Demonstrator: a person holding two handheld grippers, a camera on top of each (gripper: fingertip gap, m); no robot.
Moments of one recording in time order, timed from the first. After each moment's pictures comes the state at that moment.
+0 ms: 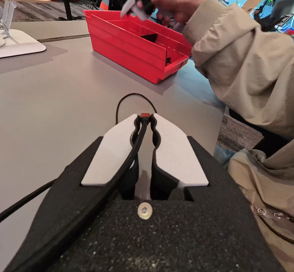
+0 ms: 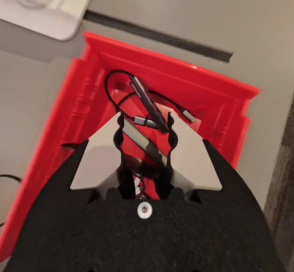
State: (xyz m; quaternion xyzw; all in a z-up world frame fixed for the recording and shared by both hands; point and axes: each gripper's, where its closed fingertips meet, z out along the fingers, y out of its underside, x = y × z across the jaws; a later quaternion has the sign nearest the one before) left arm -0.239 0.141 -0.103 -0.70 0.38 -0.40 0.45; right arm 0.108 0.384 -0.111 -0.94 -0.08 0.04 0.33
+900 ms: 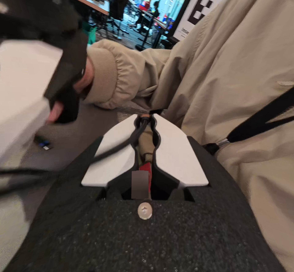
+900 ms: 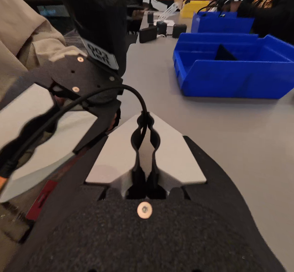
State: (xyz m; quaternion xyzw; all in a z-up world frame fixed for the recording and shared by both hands) left arm -0.201 0.000 -0.090 -0.52 0.55 -0.62 0.21; right arm -0.286 0.130 -0.093 -0.59 -0.53 0.40 0.46
